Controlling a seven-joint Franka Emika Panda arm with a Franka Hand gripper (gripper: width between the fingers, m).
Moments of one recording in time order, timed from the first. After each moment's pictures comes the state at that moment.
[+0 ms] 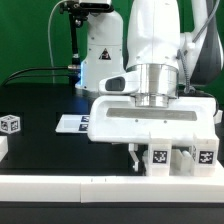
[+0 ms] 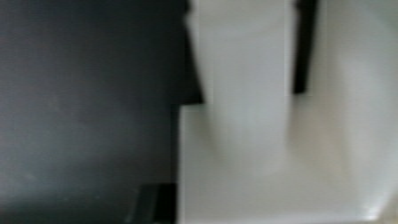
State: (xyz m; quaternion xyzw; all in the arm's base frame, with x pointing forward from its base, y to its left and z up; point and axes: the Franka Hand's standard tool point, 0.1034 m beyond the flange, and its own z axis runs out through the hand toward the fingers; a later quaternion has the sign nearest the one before) arm 0.581 0.042 0.011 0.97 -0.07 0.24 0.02
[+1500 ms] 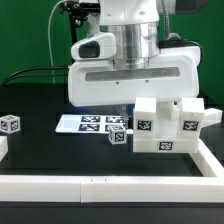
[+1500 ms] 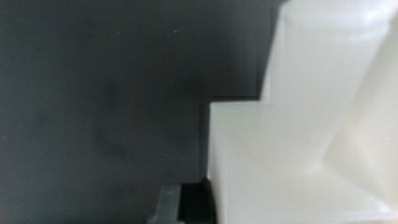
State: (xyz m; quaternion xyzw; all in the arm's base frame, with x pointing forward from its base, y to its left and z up) arm 0.536 0.026 0.074 0.99 -0.05 -0.07 -0.06
